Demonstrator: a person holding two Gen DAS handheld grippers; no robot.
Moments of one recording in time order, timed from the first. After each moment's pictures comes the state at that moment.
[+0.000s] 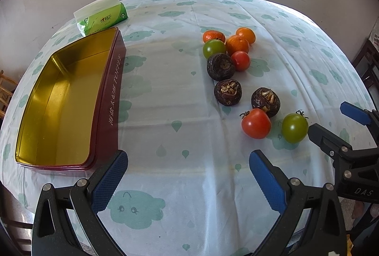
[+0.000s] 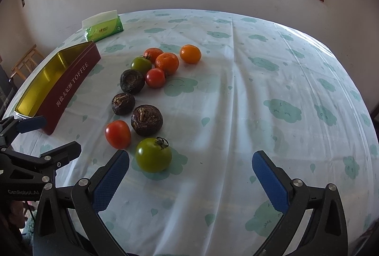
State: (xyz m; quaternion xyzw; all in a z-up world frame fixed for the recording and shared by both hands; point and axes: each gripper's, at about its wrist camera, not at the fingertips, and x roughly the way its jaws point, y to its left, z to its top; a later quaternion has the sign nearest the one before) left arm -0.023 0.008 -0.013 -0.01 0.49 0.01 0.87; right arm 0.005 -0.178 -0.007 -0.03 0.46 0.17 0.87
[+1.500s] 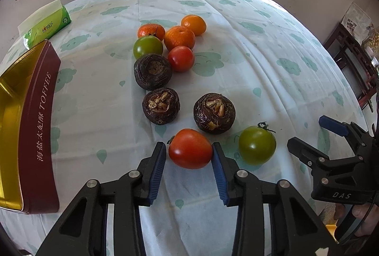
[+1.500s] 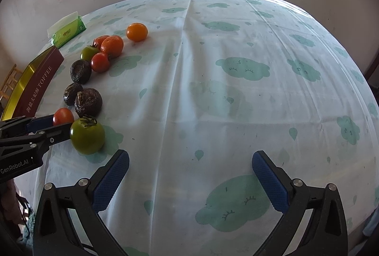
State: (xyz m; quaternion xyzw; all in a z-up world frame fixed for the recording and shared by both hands) left arm 0.022 -0.039 -0.032 -0.01 0.51 -0.10 0.85; right arm 0.016 -0.233 -0.048 0.02 0.51 0.11 0.85
